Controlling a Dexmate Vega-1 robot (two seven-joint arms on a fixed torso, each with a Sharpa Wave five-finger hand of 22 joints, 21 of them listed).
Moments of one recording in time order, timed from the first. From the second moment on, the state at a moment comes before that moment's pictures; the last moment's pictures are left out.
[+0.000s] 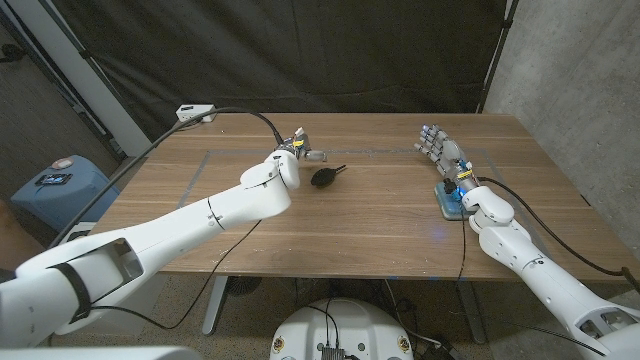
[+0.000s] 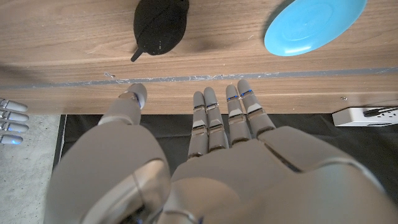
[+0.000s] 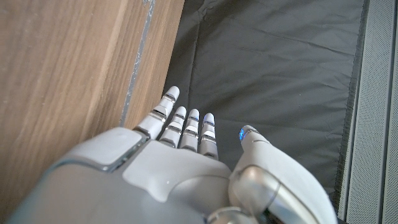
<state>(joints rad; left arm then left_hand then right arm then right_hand) 0.46 0.66 1.00 -2.02 0.24 1.10 0.11 0.71 -0.01 0.49 -0.15 0.44 0.51 0.19 0.27 0.28 0.35 0.14 0.57 0.50 0.42 0.21 0.25 0.23 0.30 0.22 0.43 0.20 -0.89 -0.54 -0.31 -1.25 0.72 0.41 0.16 0.36 0.16 0.34 0.09 0.20 0.22 -0.05 0.20 0.19 0.22 0.00 0.20 0.20 0.13 -0.04 0.21 0.24 0.31 -0.04 0.32 0.17</state>
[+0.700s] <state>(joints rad) 0.43 0.62 1.06 -1.96 0.24 1.11 0.12 0.71 -0.01 0.47 -0.15 0.44 0.49 0.19 0.25 0.29 0.32 0.14 0.57 0.51 0.41 0.22 0.24 0.23 0.29 0.21 0.42 0.20 -0.91 -0.55 -0.29 -1.25 0.74 0.42 0.19 0.35 0.16 0.34 0.09 0.19 0.22 -0.05 0.20 0.19 0.22 0.00 0.20 0.20 0.13 -0.04 0.21 0.24 0.31 -0.04 0.31 0.17</state>
